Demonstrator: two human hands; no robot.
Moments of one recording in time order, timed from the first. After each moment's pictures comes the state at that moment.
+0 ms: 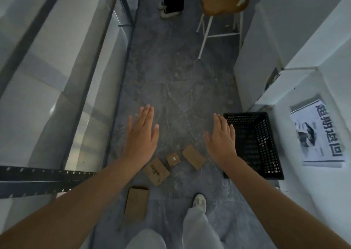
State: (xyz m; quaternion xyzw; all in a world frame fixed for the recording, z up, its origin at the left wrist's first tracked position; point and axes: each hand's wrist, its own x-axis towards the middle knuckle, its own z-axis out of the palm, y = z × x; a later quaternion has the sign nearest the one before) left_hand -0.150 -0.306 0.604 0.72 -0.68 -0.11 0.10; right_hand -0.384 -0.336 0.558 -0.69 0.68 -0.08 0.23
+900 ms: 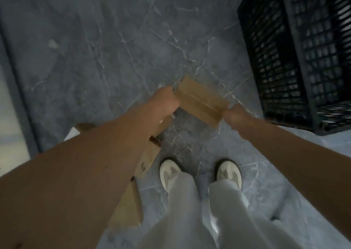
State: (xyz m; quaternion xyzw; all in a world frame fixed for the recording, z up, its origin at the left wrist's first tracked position) left_hand -0.198 -0.431 0.006 0.67 -0.55 -0.48 -0.15; right_hand -0.396 -0.358 -0.052 -0.20 0.81 0.01 0.55
